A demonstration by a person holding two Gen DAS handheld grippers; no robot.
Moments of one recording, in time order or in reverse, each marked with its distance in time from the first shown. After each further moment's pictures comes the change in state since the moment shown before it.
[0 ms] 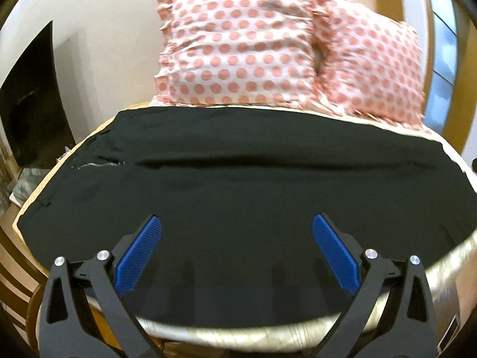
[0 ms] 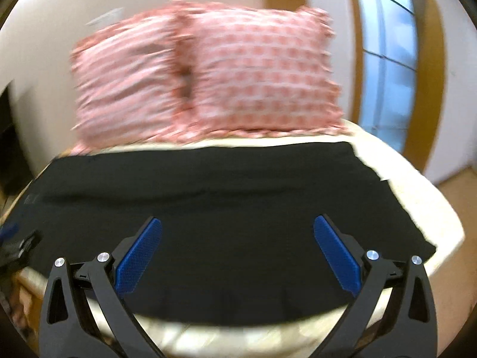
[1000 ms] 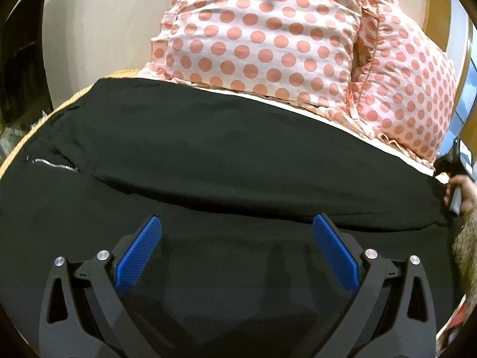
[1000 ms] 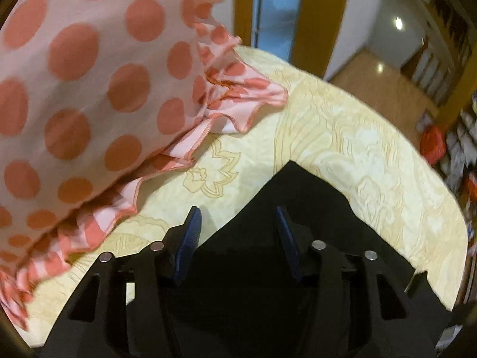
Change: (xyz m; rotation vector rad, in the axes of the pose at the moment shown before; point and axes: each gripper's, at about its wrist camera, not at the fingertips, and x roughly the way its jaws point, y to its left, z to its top) left arm 0.099 0.031 0.052 -0.170 0.136 -0.091; right arm 0.299 -0.105 0.121 0.381 0.343 -0.568
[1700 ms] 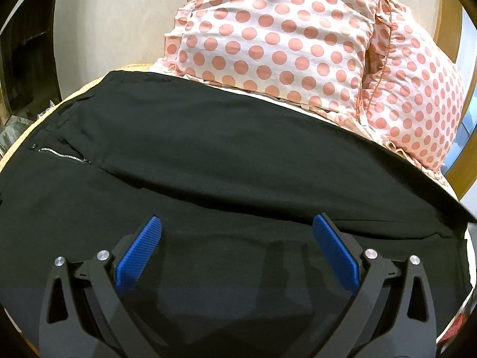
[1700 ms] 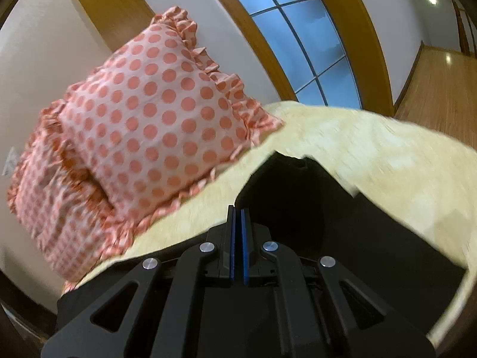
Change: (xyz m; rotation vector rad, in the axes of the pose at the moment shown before) left arm -0.001 0.006 0.000 -0.040 -0.008 0.032; right arm -0.142 -0.185 -0.141 0.169 -0.251 0.651
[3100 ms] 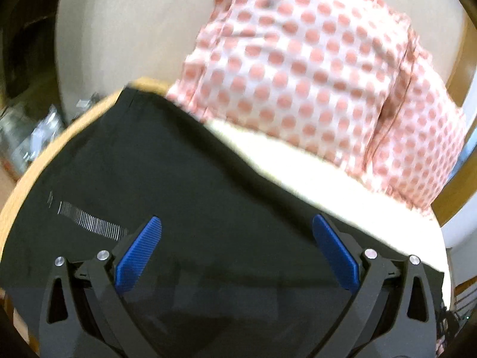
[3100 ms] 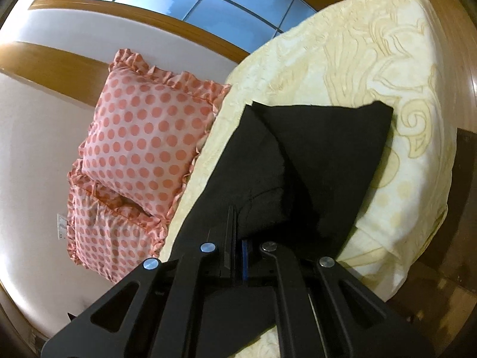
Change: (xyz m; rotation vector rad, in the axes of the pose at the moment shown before) left arm -0.011 0.062 0.103 -0.070 -0.017 -0.097; right arm -0.035 -0.120 -0.058 0.426 0.087 0.204
